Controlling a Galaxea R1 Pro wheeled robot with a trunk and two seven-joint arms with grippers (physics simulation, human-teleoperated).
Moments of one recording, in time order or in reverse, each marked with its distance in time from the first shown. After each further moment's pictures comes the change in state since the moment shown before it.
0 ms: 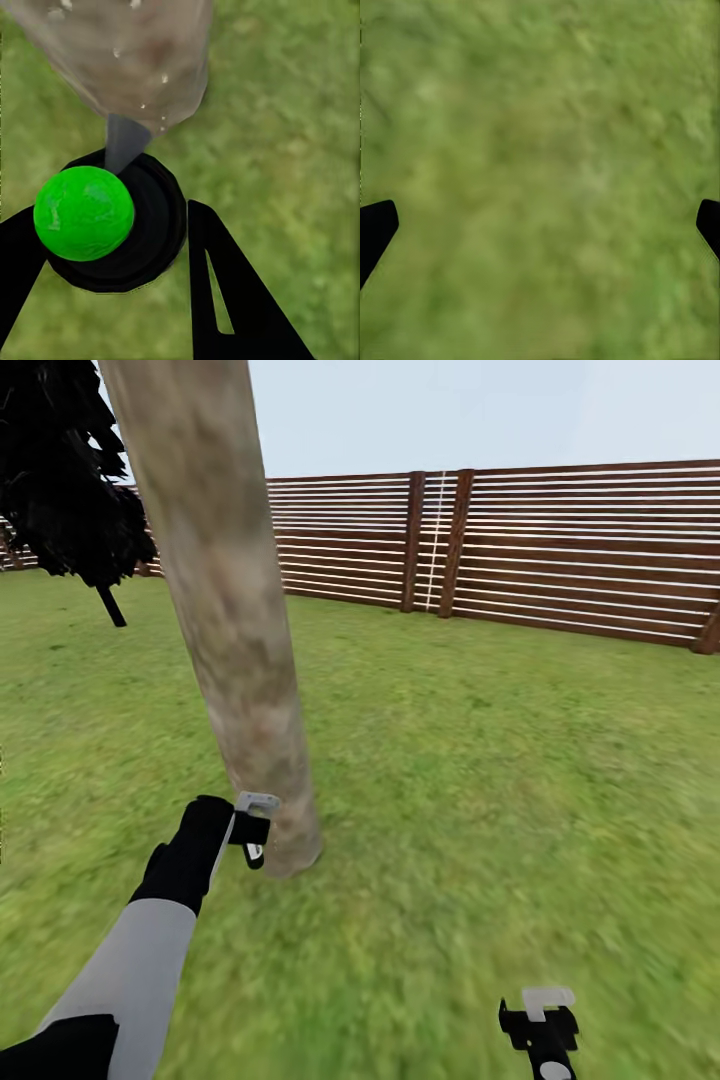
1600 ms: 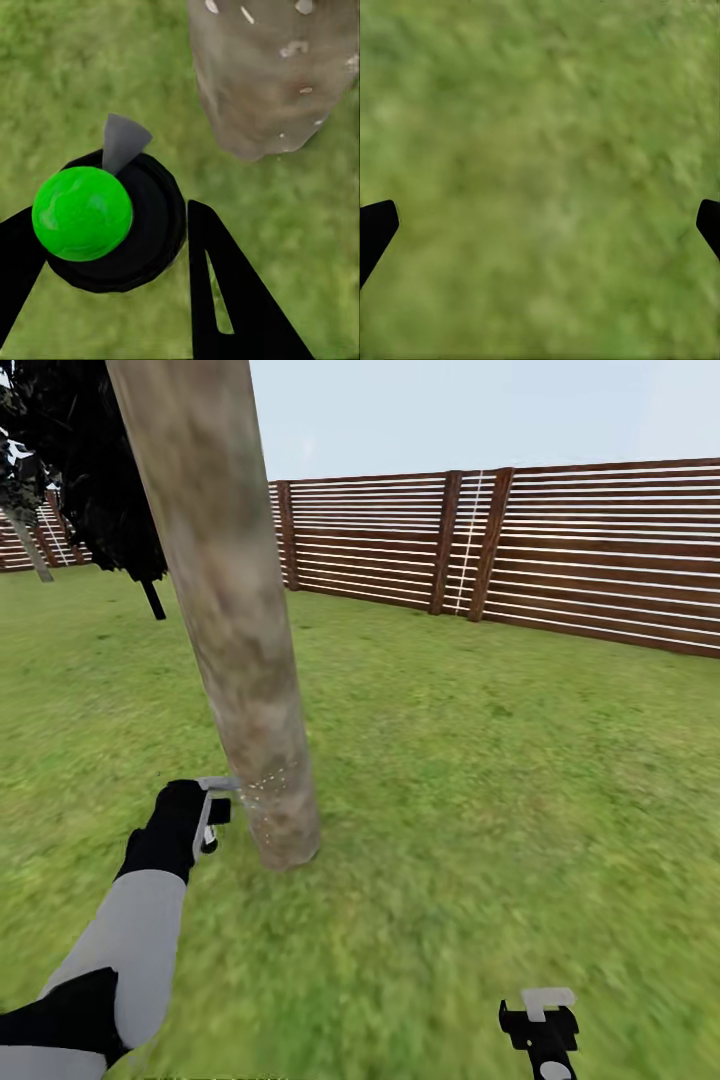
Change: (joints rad) left arm -0.102 0.005 0.228 0.082 -0.002 -0.055 0.304; right arm 0.000 0.000 -0.001 -0.001 -0.001 0.000 0.000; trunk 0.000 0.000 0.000
